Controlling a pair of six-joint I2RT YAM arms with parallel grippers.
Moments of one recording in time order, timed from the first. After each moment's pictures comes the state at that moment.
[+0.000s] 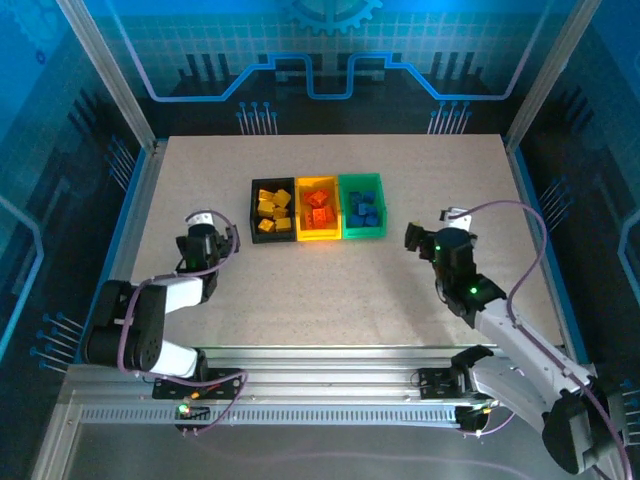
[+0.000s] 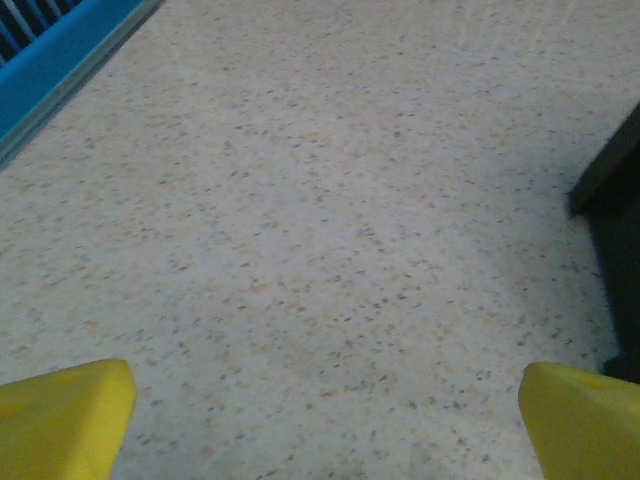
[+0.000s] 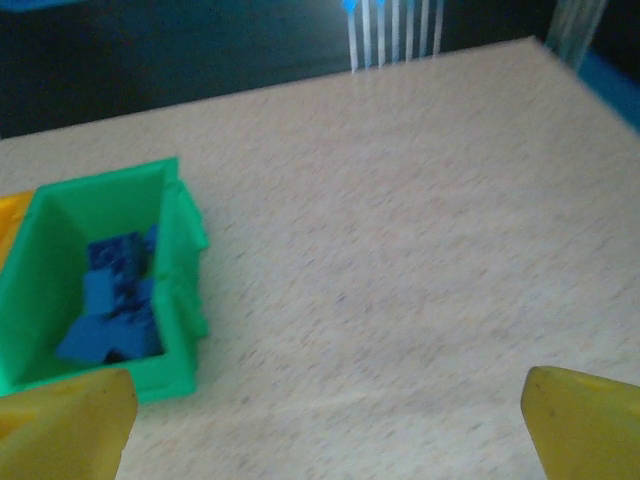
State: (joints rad) left arm -0.04 1.46 0.39 0.58 -0.29 -0.17; right arm 0.35 0.87 0.51 -0.06 0.46 0.31
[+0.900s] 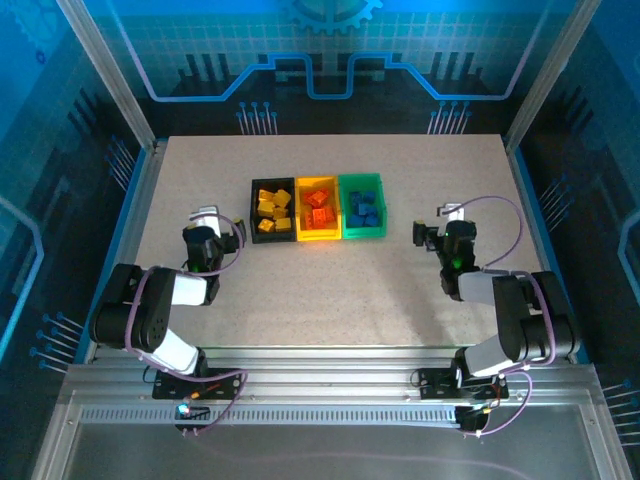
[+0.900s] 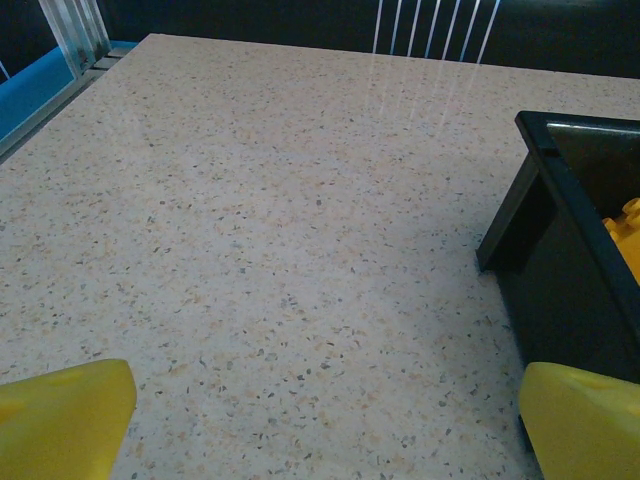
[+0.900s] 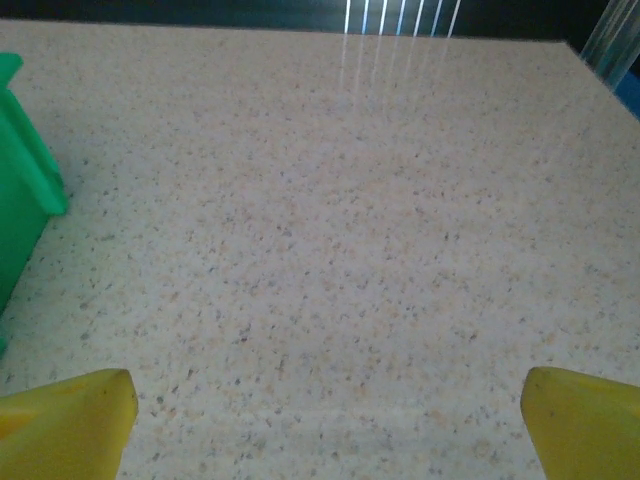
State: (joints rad) left arm -0.04 1.55 0.37 0.83 -0.21 -0.13; right arm 0.08 1.48 0.40 0.65 0.16 0.00
